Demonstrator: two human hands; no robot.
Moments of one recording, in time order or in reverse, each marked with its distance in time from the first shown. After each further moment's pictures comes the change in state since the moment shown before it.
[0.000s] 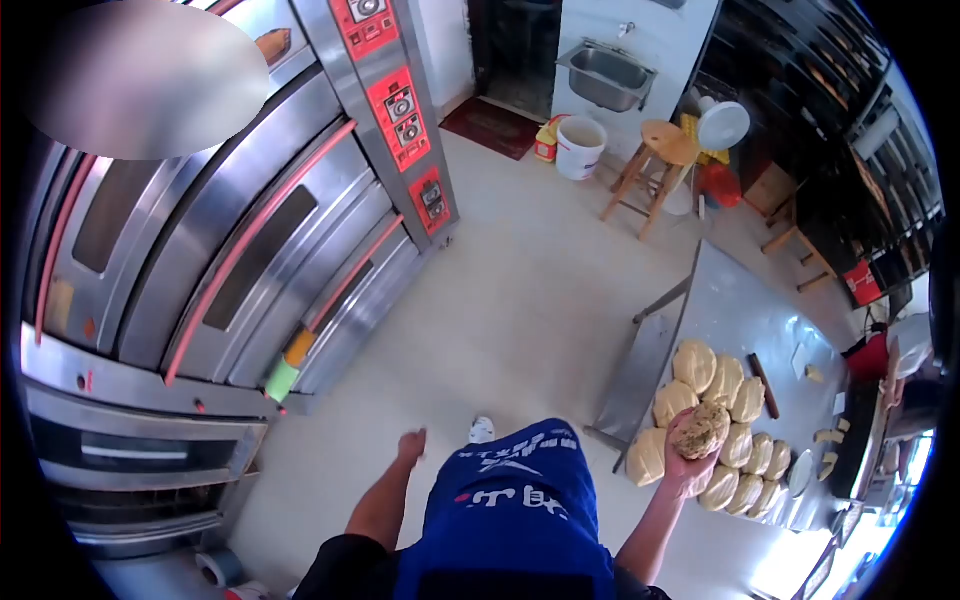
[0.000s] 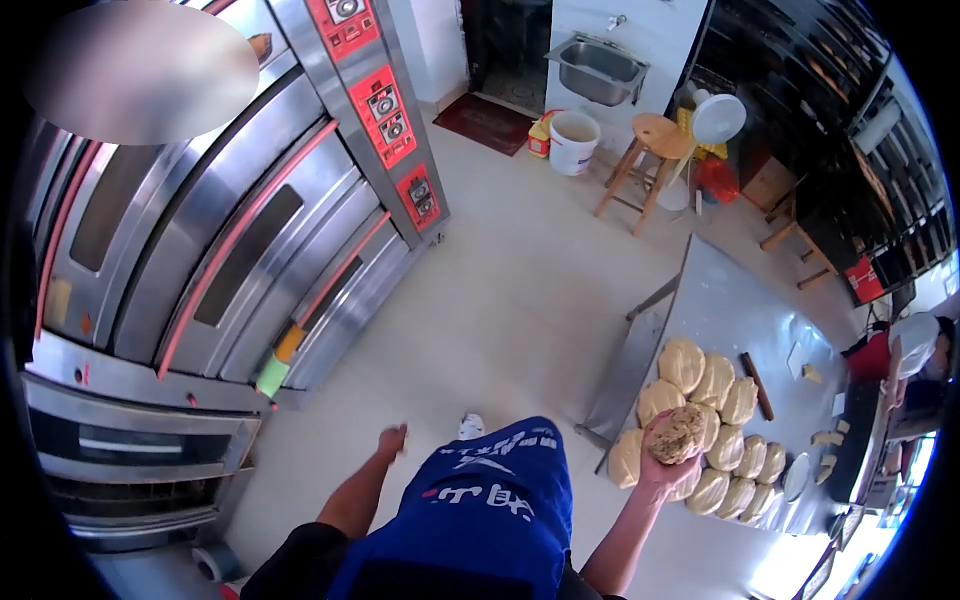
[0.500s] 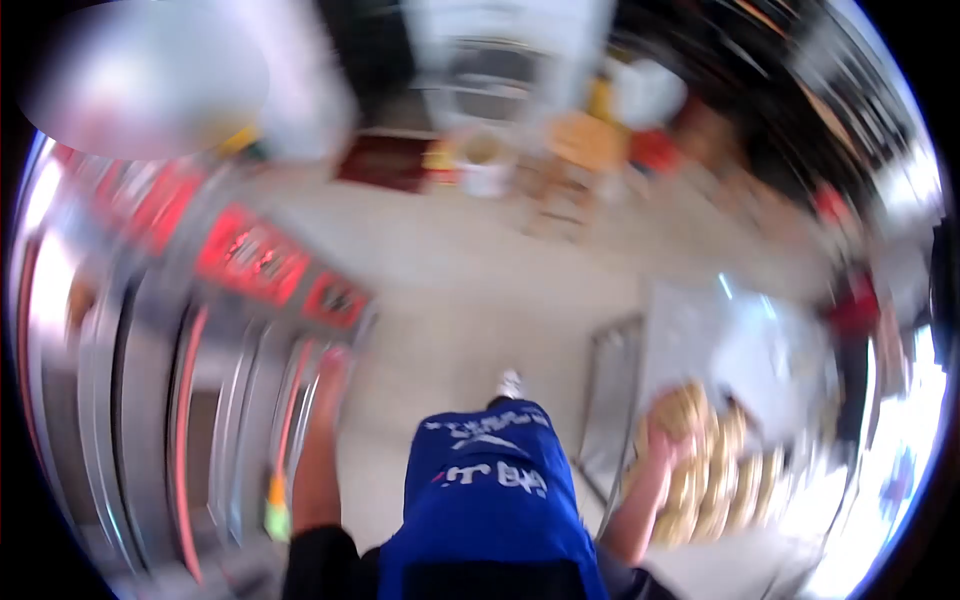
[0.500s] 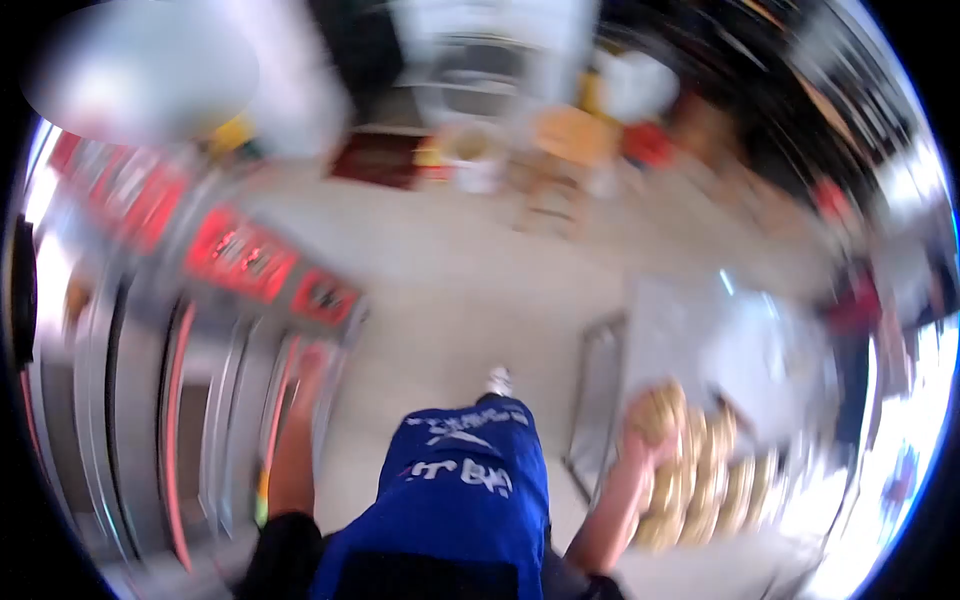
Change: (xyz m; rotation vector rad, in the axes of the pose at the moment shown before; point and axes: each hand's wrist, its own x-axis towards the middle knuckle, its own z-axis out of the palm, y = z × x) left_hand 0.378 0.416 -0.236 0.093 0.260 0.713; right_hand 0.272 0.026 0.057 0.040 0.048 -0.212
